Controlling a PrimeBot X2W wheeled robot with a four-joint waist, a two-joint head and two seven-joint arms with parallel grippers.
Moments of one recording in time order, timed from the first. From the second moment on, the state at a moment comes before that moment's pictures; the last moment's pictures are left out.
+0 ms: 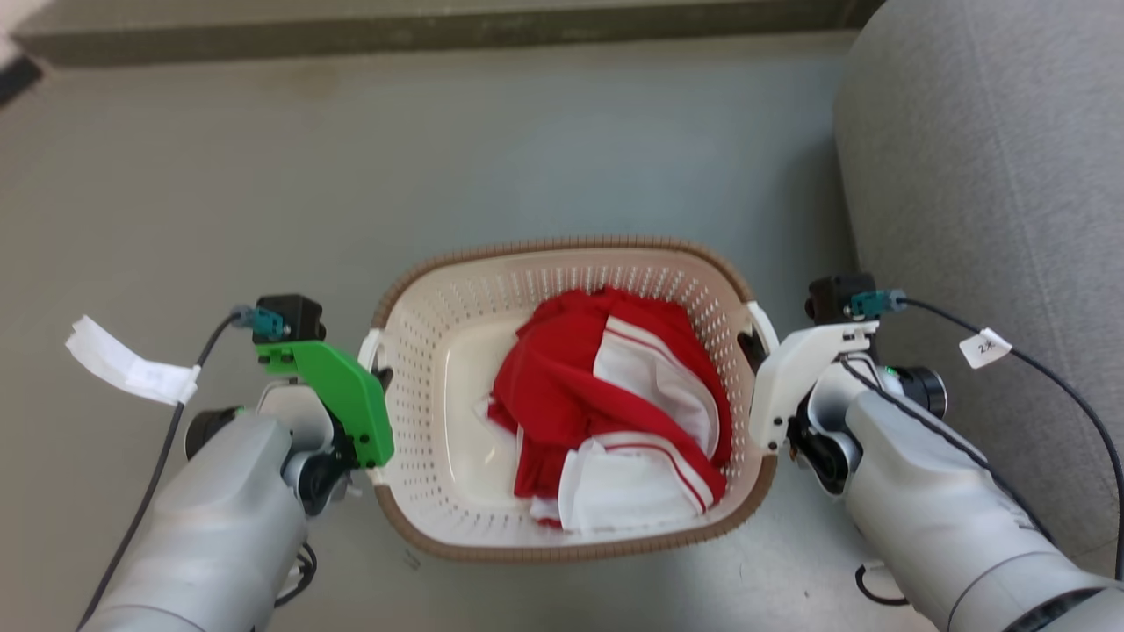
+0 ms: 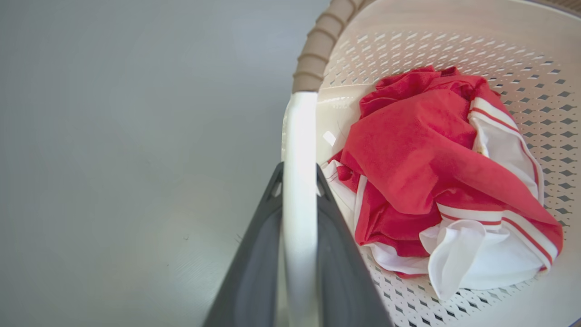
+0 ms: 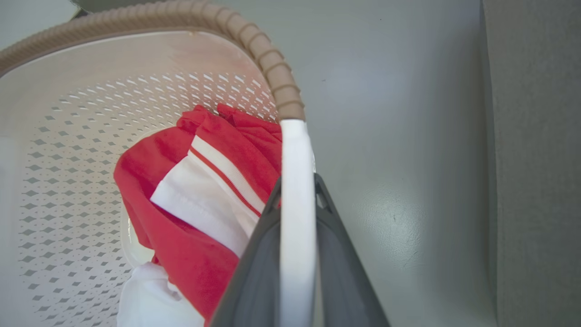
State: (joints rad) left arm -0.74 0.11 -0.90 1.06 -1.09 -0.13 0.12; right arm -0.65 -0.04 0.60 1.11 0.61 0.07 -0.03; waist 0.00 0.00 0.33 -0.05
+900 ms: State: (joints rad) left arm -0.90 0.11 -0.90 1.09 -1.03 -0.13 -0.06; right arm -0.80 -0.05 0.59 1.12 0.59 0.04 -0.18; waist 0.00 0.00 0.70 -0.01
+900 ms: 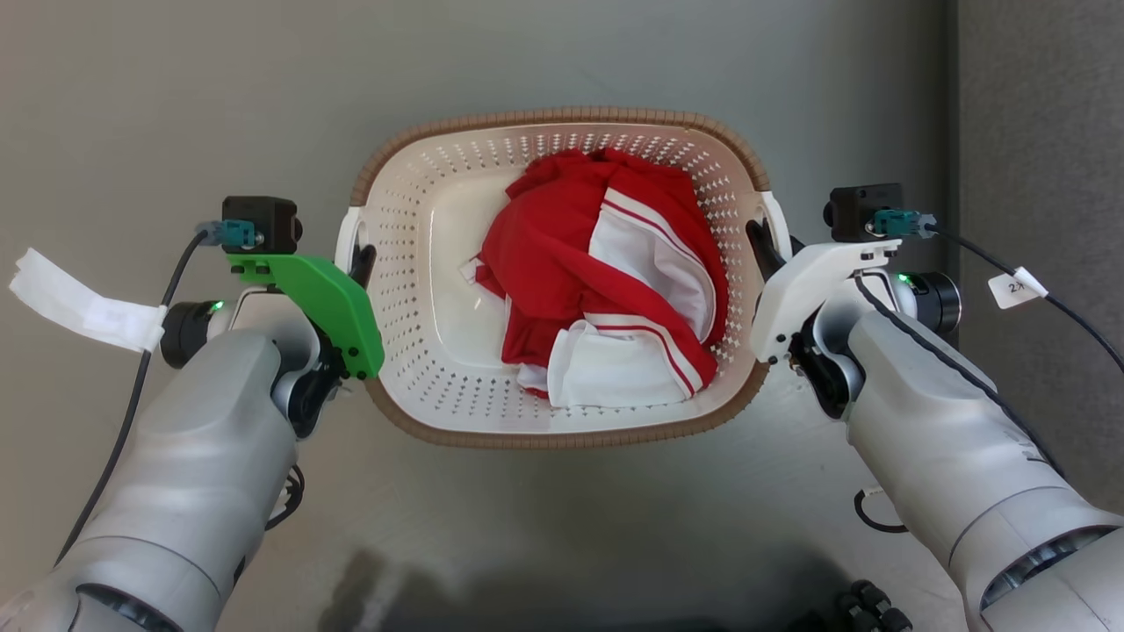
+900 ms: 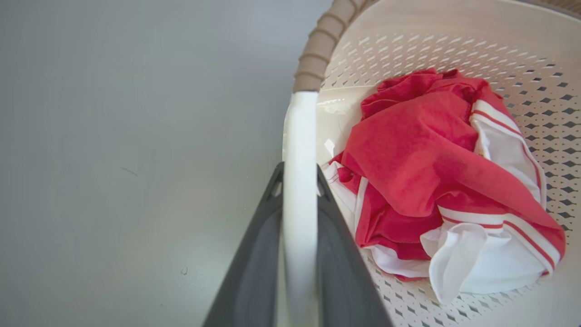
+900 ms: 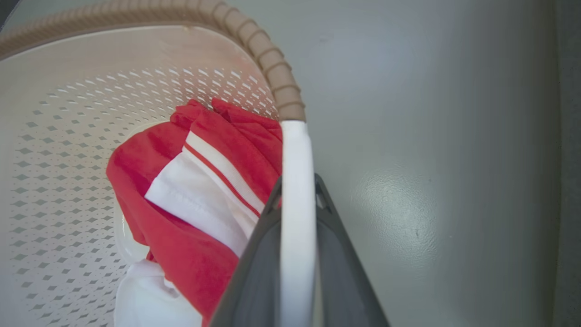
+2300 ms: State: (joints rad) left arm -0.97 0.07 -0.94 1.12 -1.02 -0.13 -0.17; right arm -0.88 -0.06 0.58 1.17 0.57 0.01 -0.25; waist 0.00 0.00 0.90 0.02
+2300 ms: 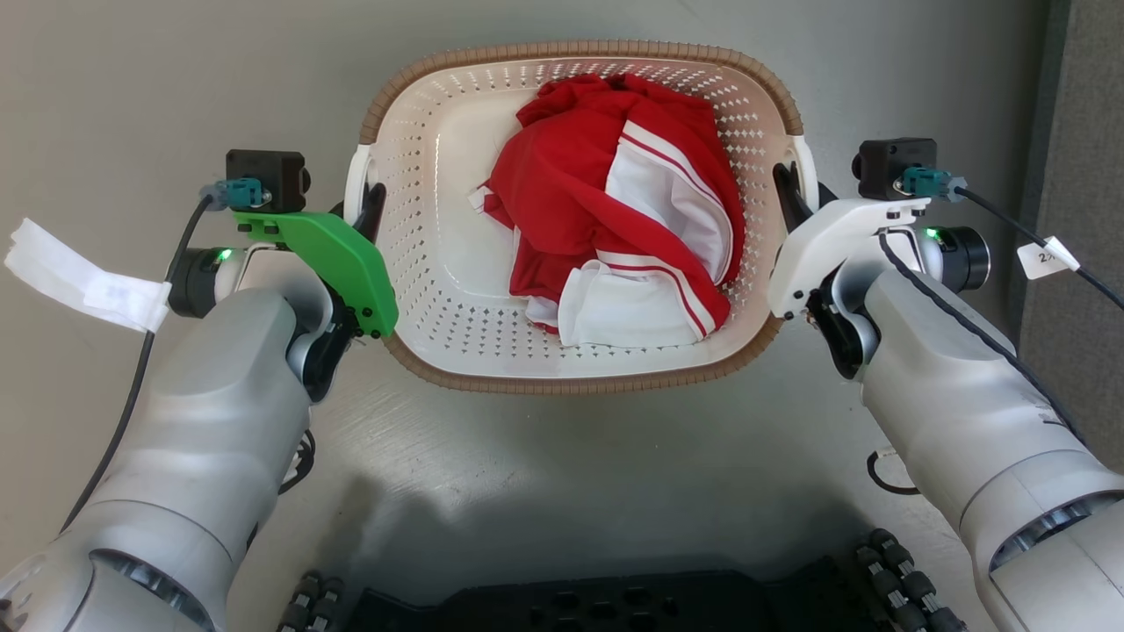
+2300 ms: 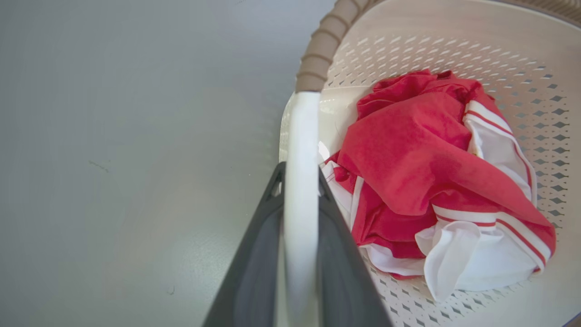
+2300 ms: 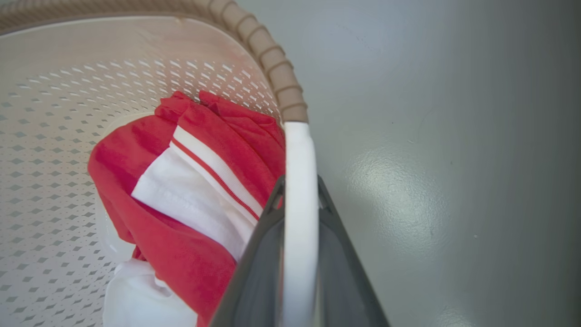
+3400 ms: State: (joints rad) left arm -0.98 0.11 -0.97 1.06 -1.04 -0.13 -0.20; right arm -0.88 -0.07 0.59 1.20 0.57 0.08 -0.25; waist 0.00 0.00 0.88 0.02
